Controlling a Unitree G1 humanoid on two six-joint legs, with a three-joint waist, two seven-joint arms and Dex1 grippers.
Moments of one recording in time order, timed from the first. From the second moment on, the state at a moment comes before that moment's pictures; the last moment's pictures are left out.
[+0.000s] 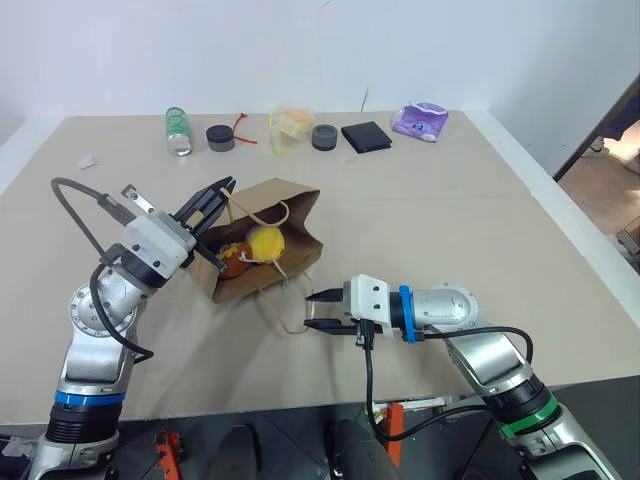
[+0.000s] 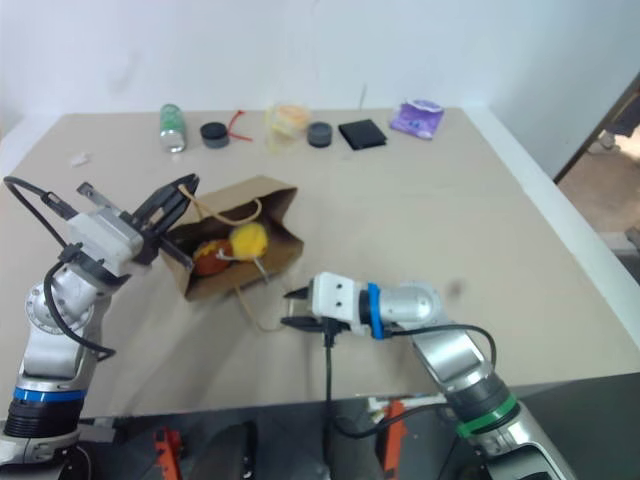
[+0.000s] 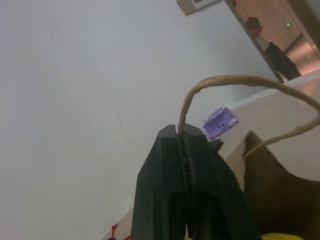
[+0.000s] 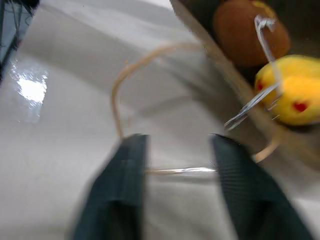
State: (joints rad) left arm -0.29 0.49 0.12 -0.22 -0.16 -0.35 -0.54; right arm -0.41 -0.54 0.36 -0.21 0.07 0.12 1.00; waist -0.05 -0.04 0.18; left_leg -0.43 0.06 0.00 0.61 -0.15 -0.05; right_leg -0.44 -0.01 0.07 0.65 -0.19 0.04
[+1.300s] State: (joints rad) left arm -0.30 0.49 0.12 -0.21 -0.17 -0.32 -0.55; right arm -0.48 -0.50 0.42 -0.02 -0.18 -0.33 0.87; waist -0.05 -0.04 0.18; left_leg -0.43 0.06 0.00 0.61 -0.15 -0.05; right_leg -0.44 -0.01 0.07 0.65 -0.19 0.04
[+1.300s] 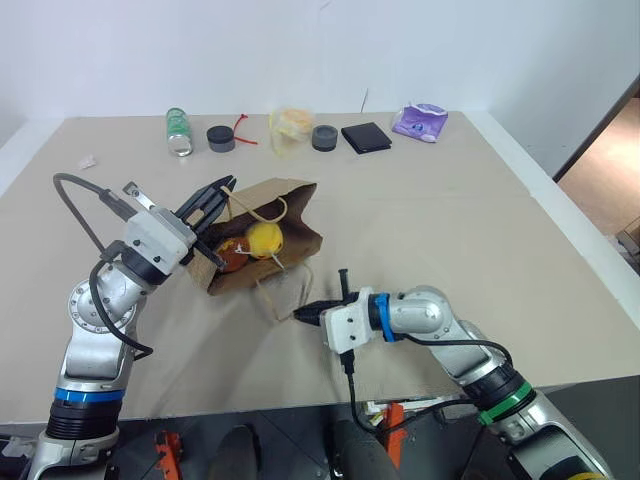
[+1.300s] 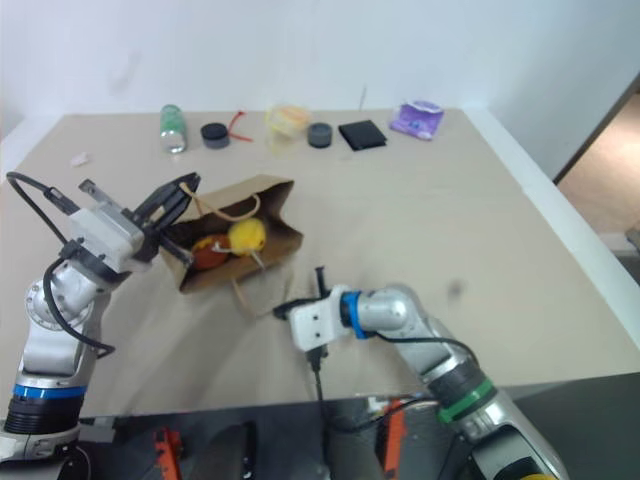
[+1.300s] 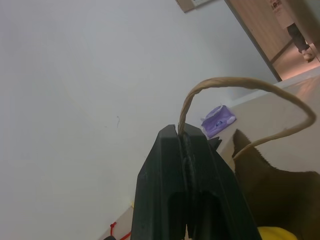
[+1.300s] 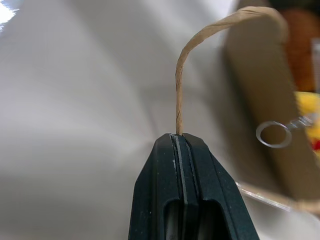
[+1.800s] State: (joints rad) left arm -0.41 0.47 0.26 -0.17 -0.27 -0.14 -0.39; right arm -0.64 -0.44 0.15 0.00 -0.15 -0.54 0.55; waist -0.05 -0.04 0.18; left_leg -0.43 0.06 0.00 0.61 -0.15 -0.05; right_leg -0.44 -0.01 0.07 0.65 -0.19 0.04
